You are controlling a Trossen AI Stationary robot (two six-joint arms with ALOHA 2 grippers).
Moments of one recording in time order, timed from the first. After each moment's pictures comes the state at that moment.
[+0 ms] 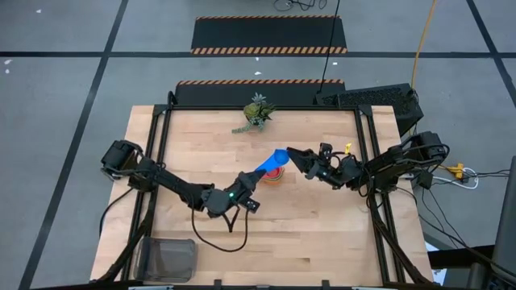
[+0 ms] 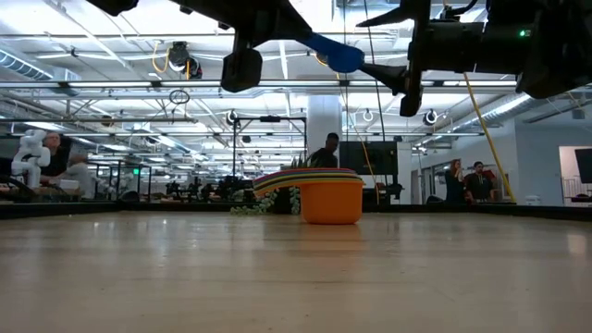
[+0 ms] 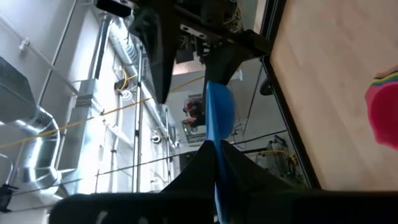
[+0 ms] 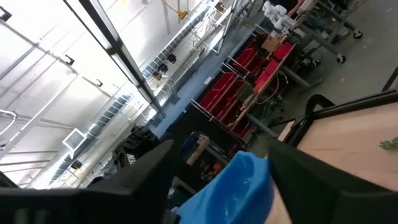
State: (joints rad) left arm -0.37 1.75 0.95 0.77 -1.02 1.65; right arm 0.14 1.49 0.34 1.50 0.55 0.78
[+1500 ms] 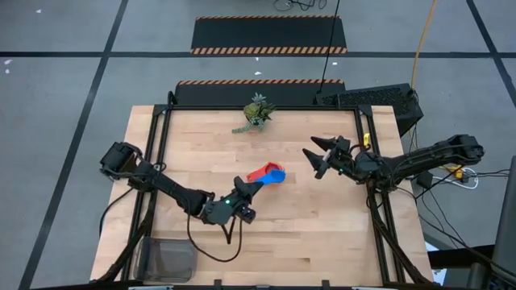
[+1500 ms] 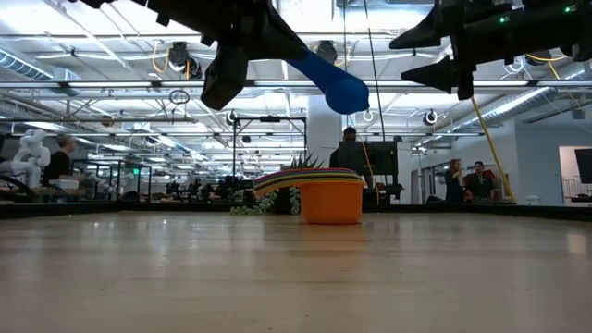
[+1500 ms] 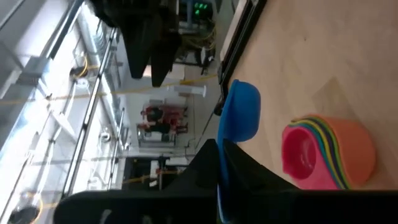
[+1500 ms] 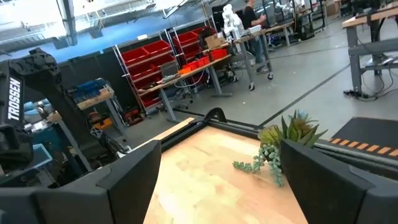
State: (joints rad) left arm -0.43 1.75 0.94 0.56 -1.00 1.18; right arm 0.14 0.88 0.28 0.64 0.70 0.34
